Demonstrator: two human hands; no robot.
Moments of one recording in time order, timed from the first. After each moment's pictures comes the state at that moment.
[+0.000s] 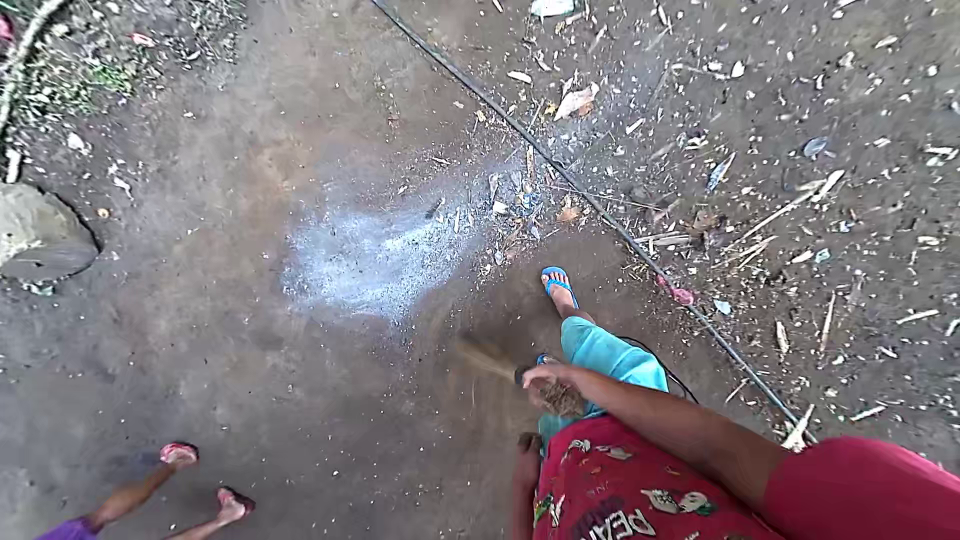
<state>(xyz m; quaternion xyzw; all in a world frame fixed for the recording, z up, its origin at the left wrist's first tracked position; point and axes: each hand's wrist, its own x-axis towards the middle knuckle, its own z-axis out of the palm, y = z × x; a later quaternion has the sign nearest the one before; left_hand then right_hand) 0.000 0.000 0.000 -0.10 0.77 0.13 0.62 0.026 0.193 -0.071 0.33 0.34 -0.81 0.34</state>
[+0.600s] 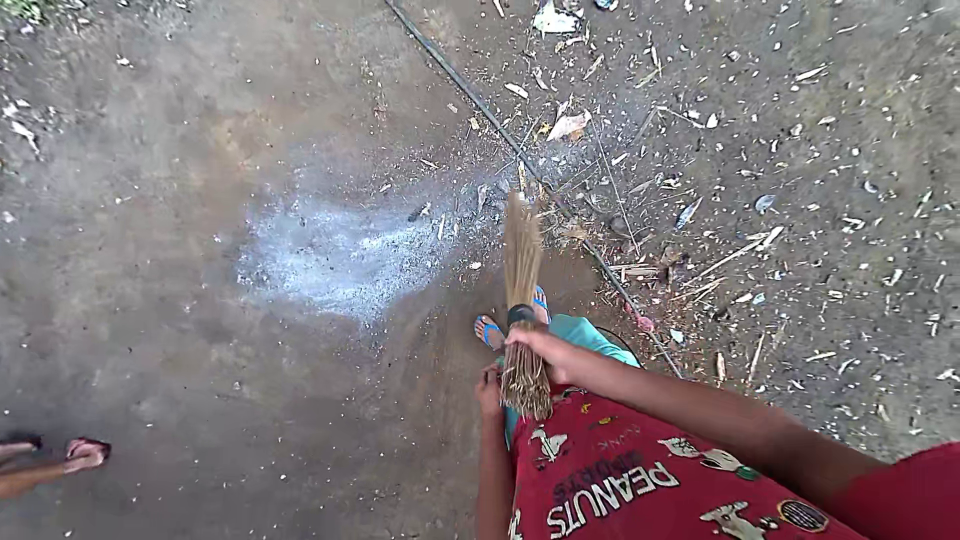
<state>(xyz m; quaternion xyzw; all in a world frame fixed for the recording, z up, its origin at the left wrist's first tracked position) -0.088 0.144 -0.018 -0.13 0.76 0.44 0.47 -0.057 0.325 0.051 0.53 0.21 -0.80 0.18</state>
